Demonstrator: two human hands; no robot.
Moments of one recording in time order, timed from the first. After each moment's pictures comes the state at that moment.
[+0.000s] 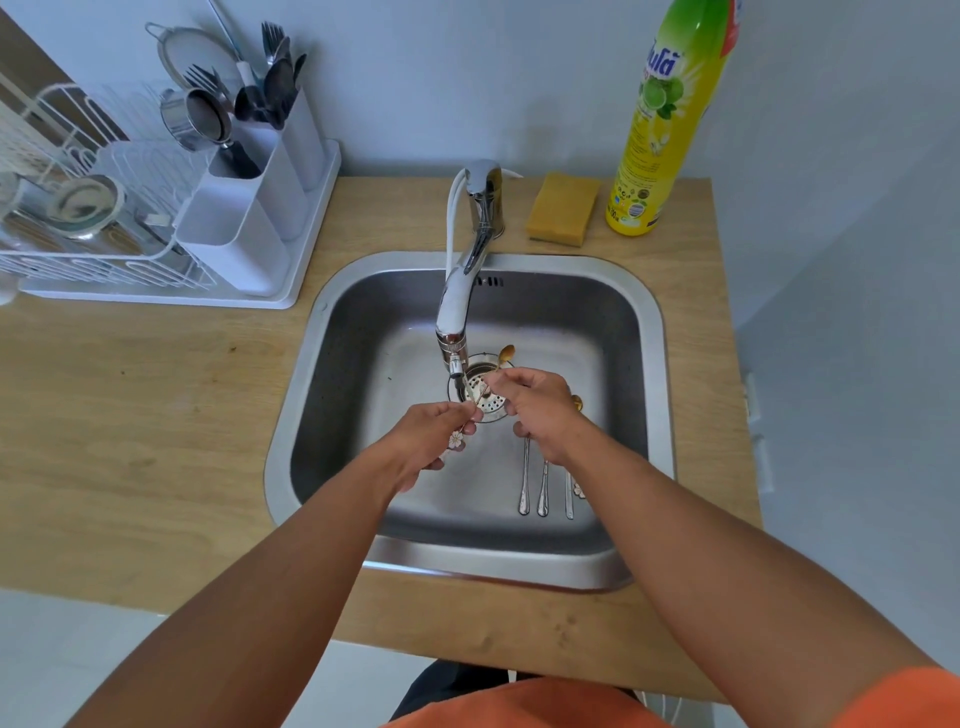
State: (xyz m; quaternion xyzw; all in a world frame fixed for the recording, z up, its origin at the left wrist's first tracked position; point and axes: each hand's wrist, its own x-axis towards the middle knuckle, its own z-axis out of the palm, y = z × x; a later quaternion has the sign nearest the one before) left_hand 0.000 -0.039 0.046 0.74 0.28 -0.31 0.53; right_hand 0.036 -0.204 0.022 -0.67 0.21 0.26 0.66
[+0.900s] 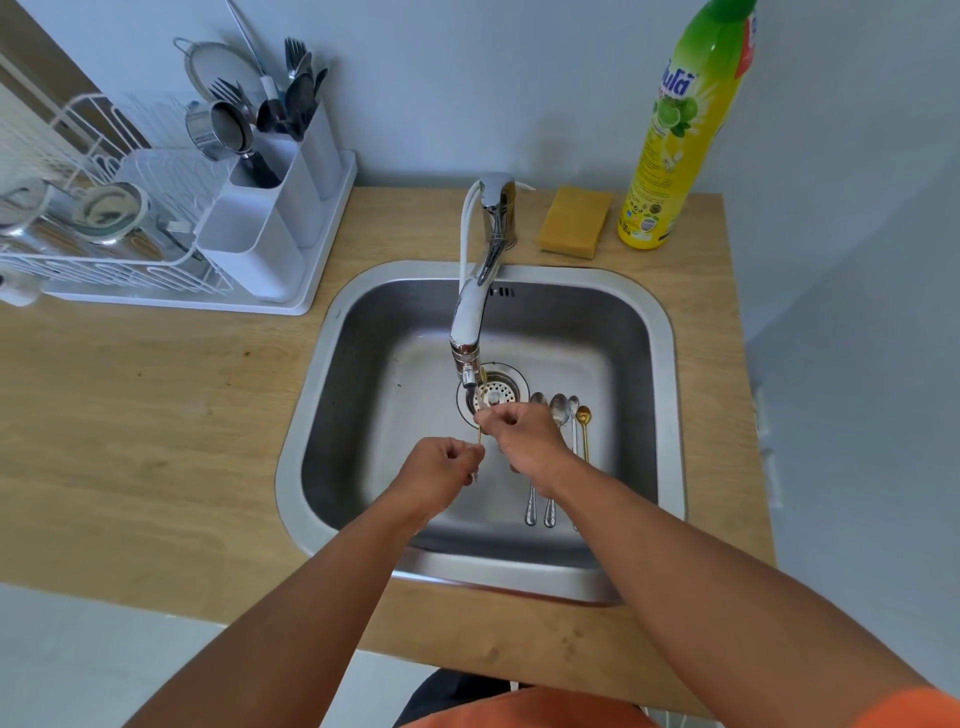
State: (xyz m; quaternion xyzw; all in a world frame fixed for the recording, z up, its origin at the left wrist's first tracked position) left_hand -0.036 -0.043 0.029 0.79 0.26 -0.26 0.49; right_hand 0.015 -0.184 0.010 -0.74 0.14 0.27 0.60
